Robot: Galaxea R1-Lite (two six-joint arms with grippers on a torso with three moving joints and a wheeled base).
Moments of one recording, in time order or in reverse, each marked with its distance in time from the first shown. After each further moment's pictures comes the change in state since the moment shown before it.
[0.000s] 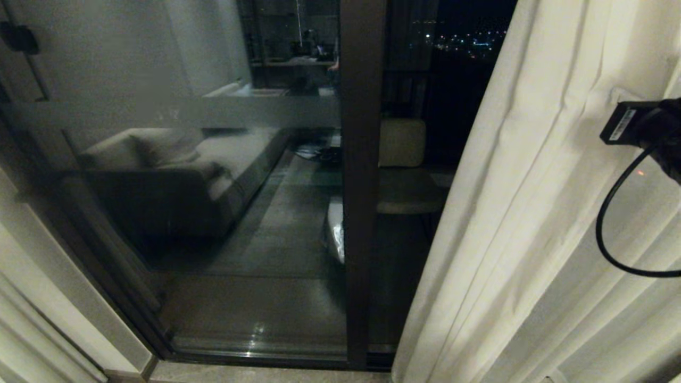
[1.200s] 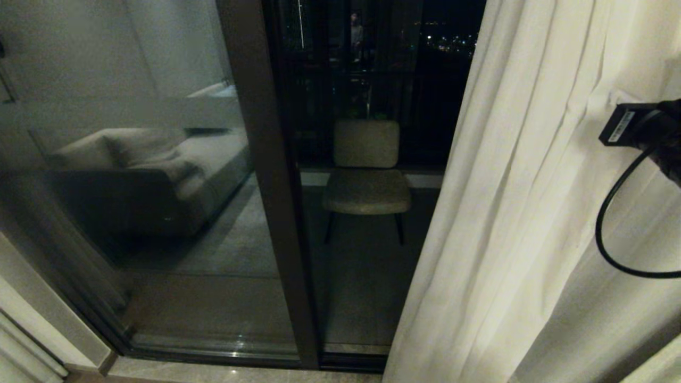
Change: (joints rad) left arm 0.000 0.000 0.000 0.000 0.003 -0.007; right arm -0.001 0.004 0.003 0.001 0.001 0.000
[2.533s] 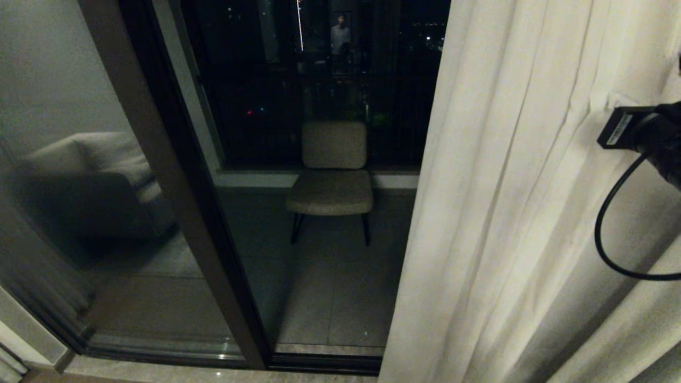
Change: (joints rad) left arm 0.000 0.000 0.000 0.000 0.002 -0.005; right arm 0.000 0.001 0.009 0.000 0.000 -0.002
